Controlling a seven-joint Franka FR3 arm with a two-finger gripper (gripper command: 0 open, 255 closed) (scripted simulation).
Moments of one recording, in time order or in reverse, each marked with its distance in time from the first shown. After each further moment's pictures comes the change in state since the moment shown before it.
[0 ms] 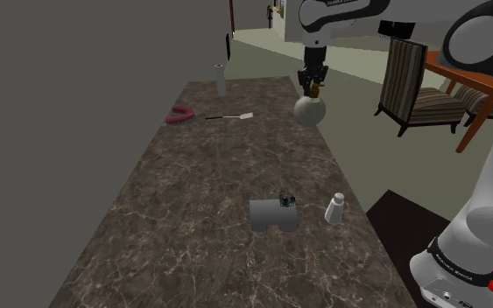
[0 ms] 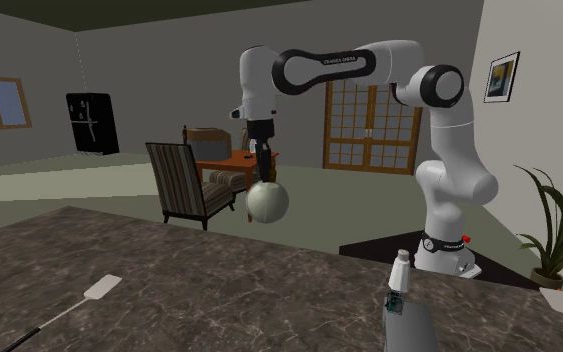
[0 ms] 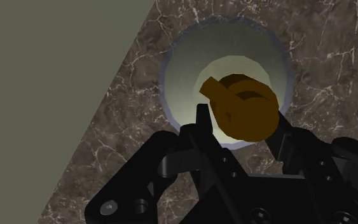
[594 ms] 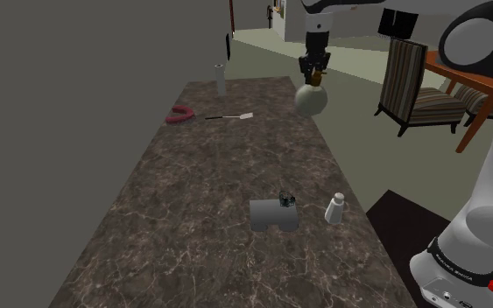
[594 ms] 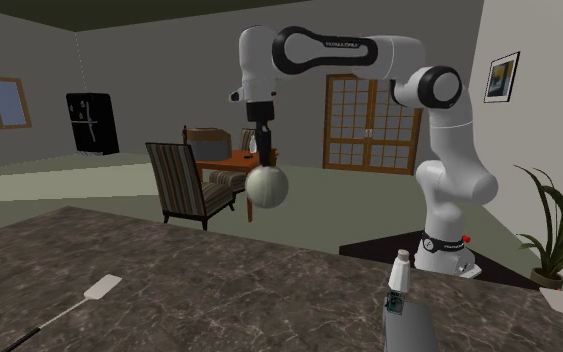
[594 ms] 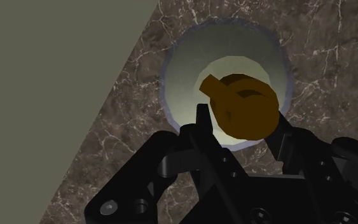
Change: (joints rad) arm -0.006 0.019 -0.002 0.147 0.003 -0.128 0.002
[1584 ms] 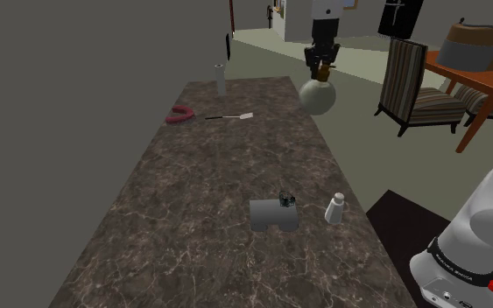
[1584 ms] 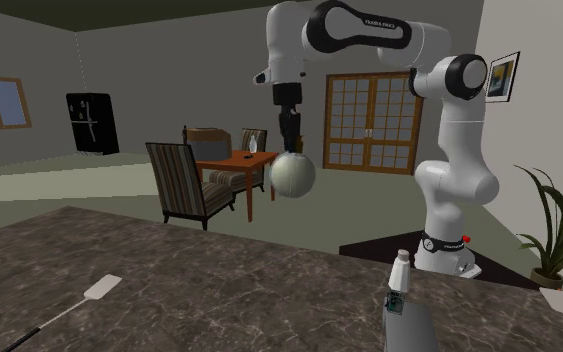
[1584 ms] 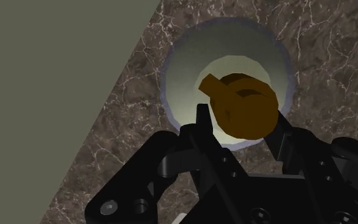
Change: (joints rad) arm 0.061 -0.219 0.031 -0.175 -0.034 -0.039 0.090
